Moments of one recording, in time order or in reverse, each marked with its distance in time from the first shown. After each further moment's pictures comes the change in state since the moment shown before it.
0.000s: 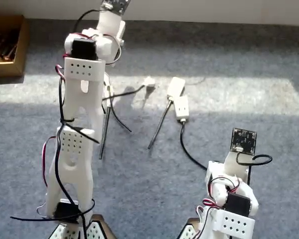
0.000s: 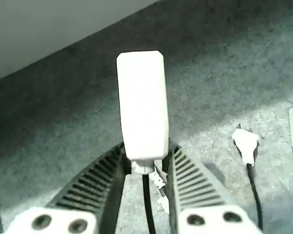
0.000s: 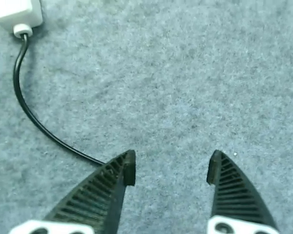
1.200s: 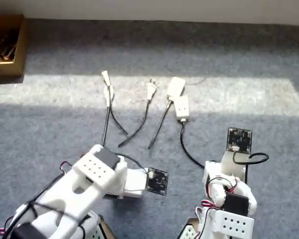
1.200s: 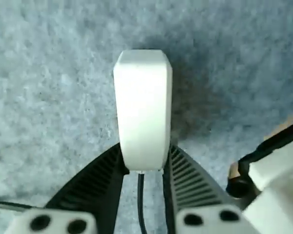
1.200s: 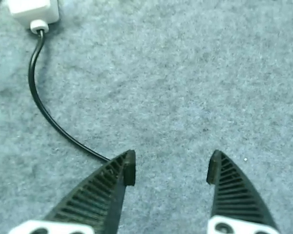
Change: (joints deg) left arm 28.3 -90.6 157.0 -22.7 -44.9; right arm -2.7 0.0 0.0 0.0 0.0
